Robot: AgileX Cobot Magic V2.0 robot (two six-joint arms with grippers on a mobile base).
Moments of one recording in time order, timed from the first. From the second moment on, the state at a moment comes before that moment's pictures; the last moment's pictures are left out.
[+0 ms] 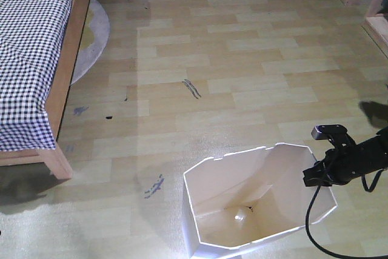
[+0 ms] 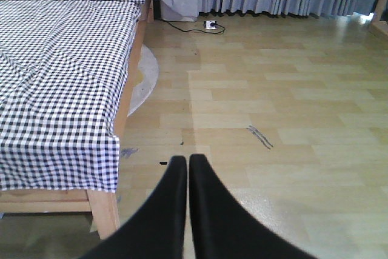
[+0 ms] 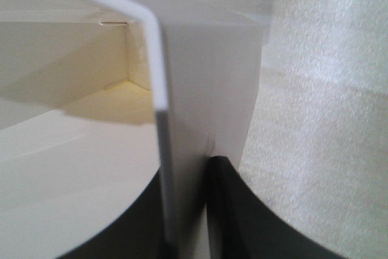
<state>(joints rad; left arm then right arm) 0.14 -0.01 0.03 0.04 0.35 -0.10 -0.30 2.25 -0.88 1.03 0.53 -1.54</state>
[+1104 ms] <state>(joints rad) 0.14 -0.01 0.03 0.04 0.35 -0.10 -0.30 2.25 -0.88 1.03 0.53 -1.54</state>
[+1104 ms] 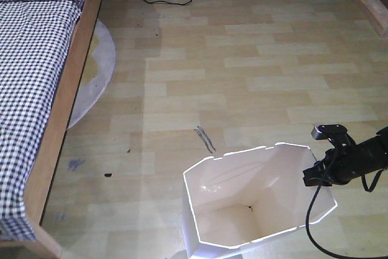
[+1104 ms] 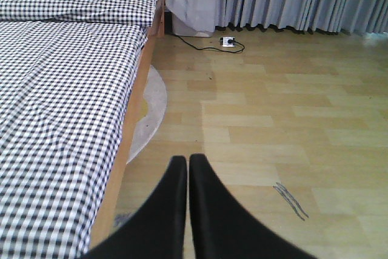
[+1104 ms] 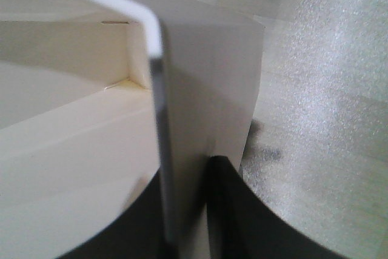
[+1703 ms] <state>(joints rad) 0.14 -0.01 0.03 0.04 0.35 -0.10 -0.30 2.25 -0.88 1.03 0.53 -1.54</state>
